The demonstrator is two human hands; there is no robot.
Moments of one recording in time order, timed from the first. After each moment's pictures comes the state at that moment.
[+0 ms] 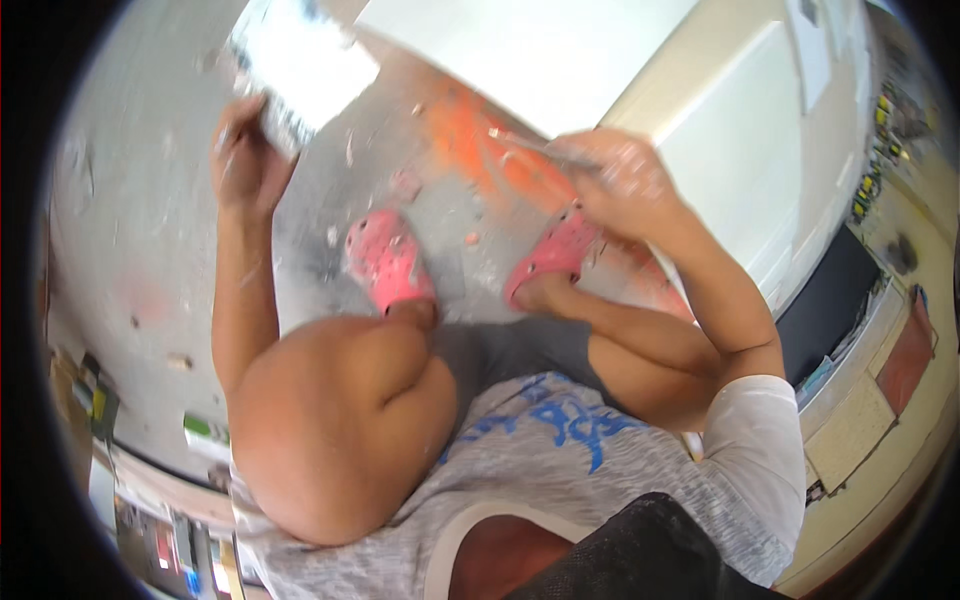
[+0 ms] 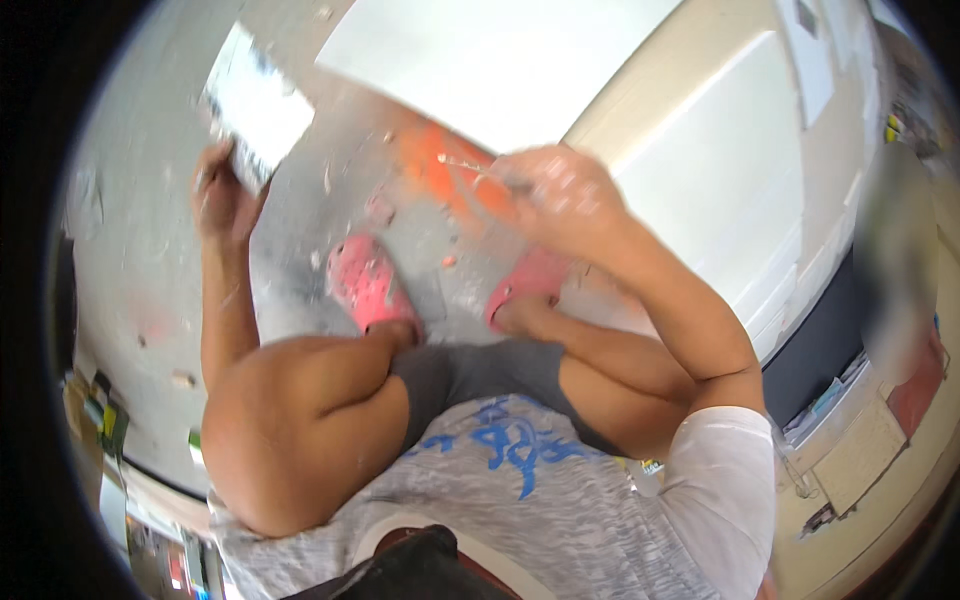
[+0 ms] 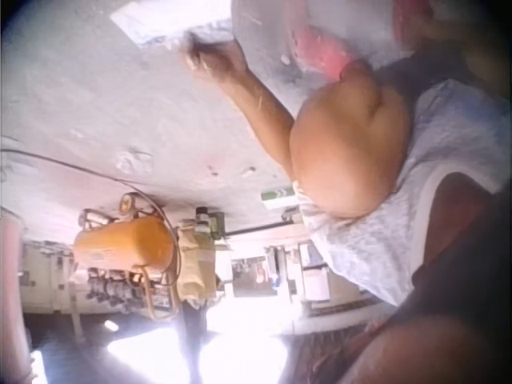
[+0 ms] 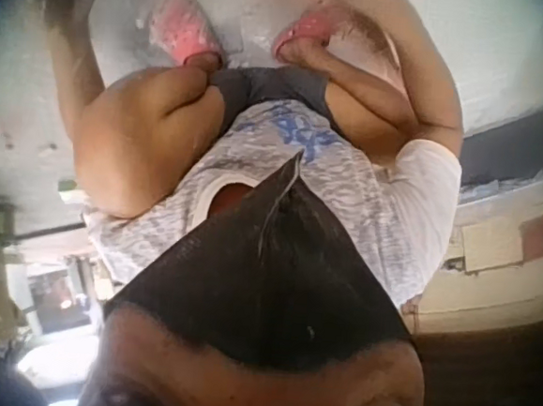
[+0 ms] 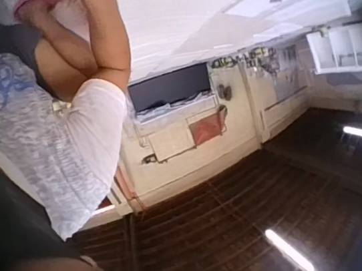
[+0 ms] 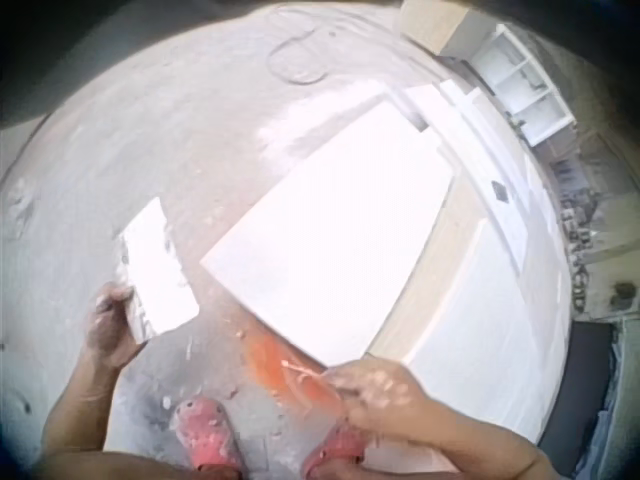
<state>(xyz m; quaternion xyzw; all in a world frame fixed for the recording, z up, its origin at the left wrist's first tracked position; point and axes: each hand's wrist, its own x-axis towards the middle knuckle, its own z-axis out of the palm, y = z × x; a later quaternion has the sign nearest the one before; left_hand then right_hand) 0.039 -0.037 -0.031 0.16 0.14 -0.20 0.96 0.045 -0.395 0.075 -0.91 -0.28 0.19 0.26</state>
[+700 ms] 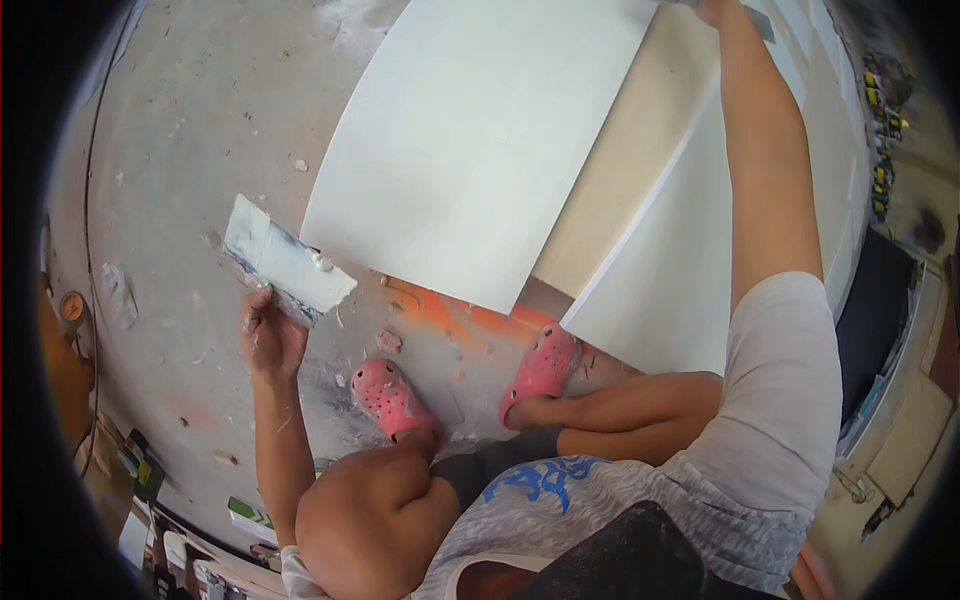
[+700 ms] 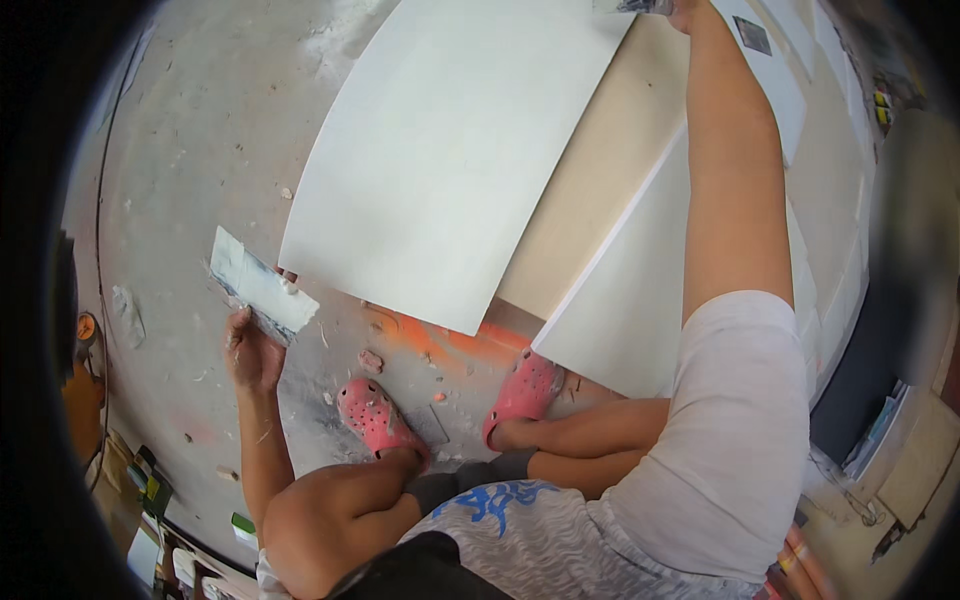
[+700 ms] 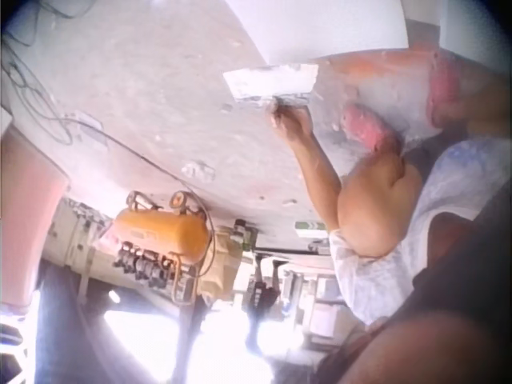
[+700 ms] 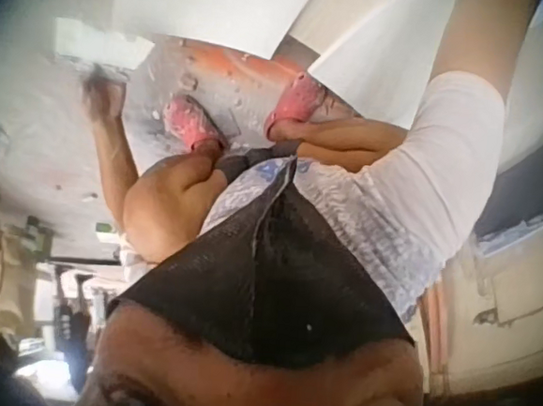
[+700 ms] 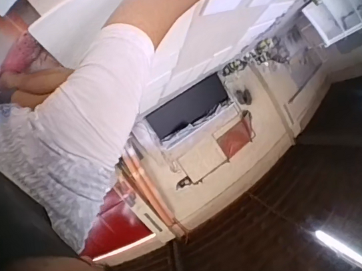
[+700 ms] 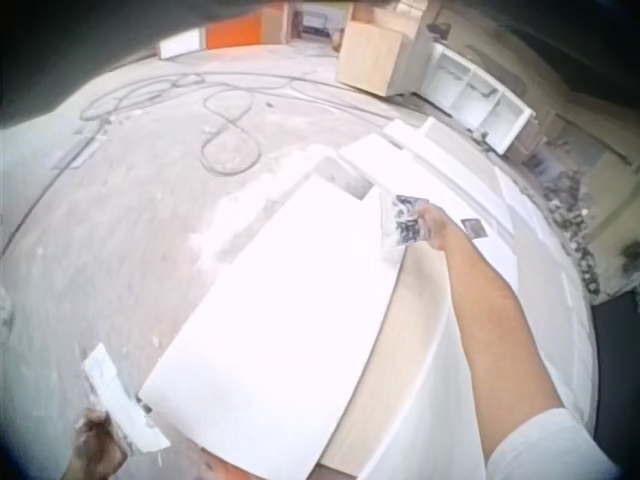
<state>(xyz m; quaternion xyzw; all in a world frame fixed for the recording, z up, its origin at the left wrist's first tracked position) 0.068 -0.114 0.015 0.29 0.27 -0.15 0.91 0.434 -0.655 0.039 -0.73 0.12 0.17 0.65</state>
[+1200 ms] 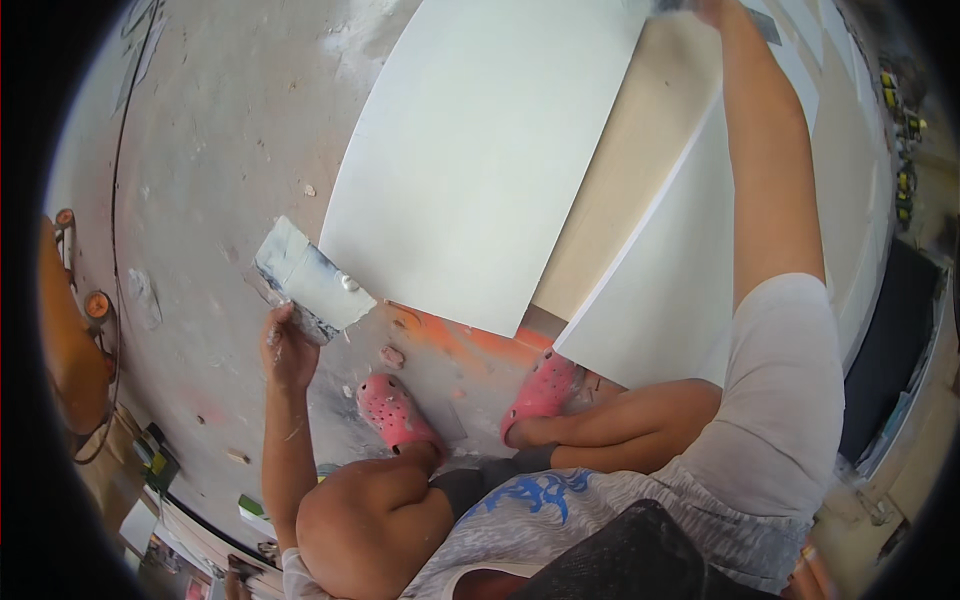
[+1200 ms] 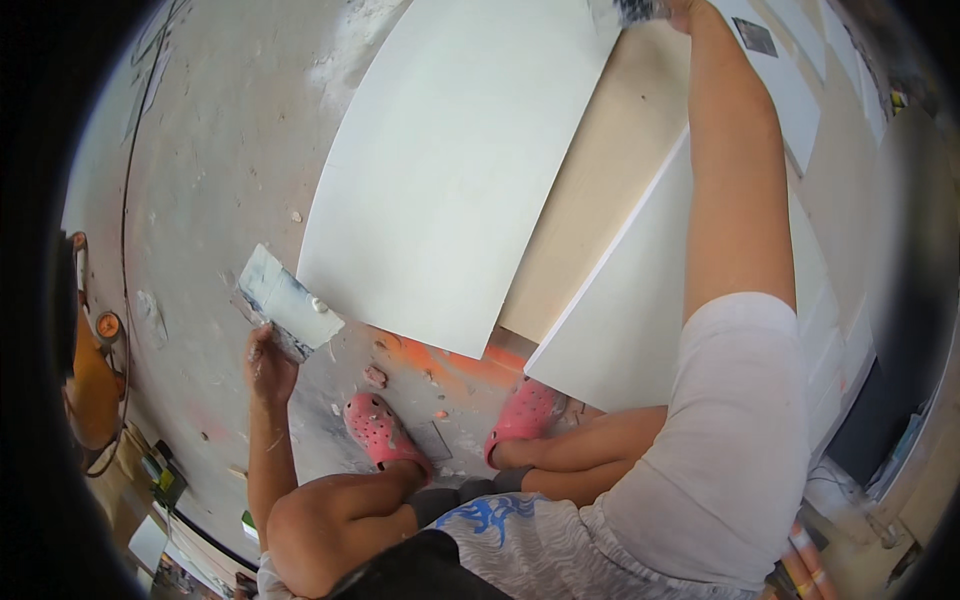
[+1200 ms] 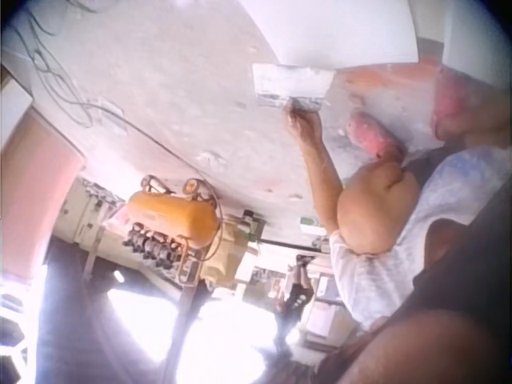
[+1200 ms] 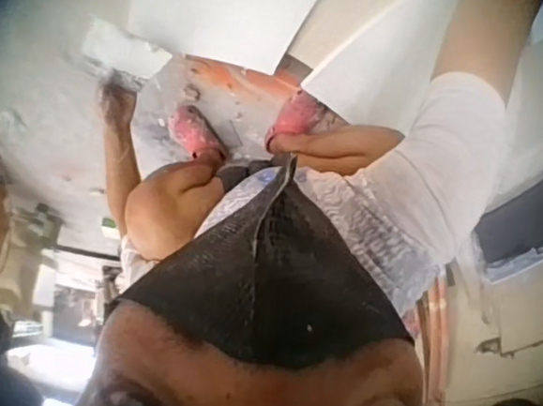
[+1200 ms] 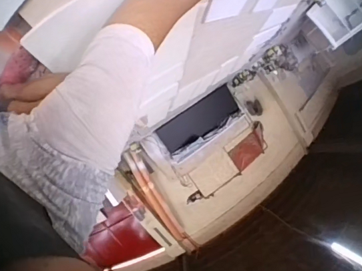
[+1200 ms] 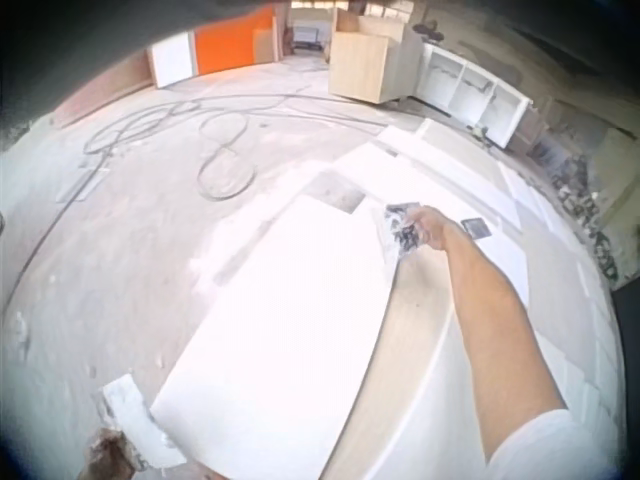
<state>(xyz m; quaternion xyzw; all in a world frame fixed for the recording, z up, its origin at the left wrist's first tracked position) 0.065 -0.120 0.018 0.34 0.30 -0.16 0.88 0.456 -0.665 0.077 -0.78 0.07 0.22 0.58</state>
